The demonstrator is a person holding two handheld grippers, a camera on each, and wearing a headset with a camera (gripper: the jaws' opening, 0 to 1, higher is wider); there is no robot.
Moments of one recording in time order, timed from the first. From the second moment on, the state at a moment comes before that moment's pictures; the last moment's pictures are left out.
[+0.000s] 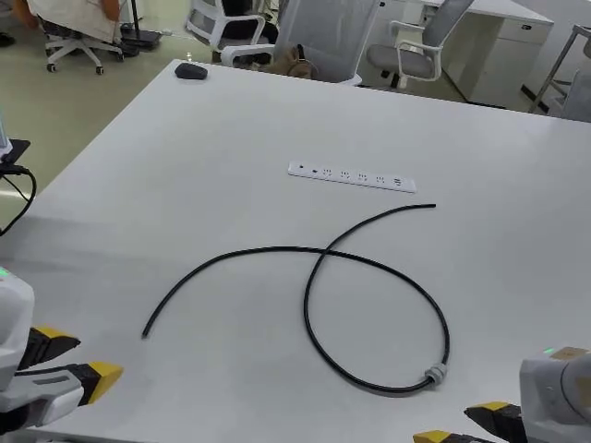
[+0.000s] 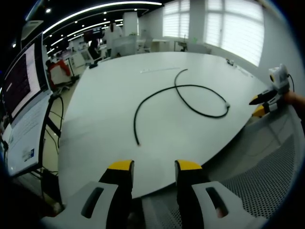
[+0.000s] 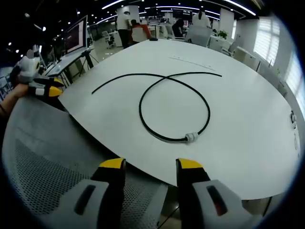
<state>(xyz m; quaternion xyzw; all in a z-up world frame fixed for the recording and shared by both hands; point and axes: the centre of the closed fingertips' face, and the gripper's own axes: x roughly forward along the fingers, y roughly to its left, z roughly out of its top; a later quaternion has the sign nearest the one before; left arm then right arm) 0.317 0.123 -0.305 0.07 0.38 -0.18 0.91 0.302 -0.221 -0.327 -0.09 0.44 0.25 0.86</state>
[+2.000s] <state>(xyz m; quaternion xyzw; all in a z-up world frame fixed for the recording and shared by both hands) 0.310 0.120 -0.310 0.08 0.40 -0.19 0.89 0.298 -0.216 -0.328 -0.08 0.44 0.26 0.85</state>
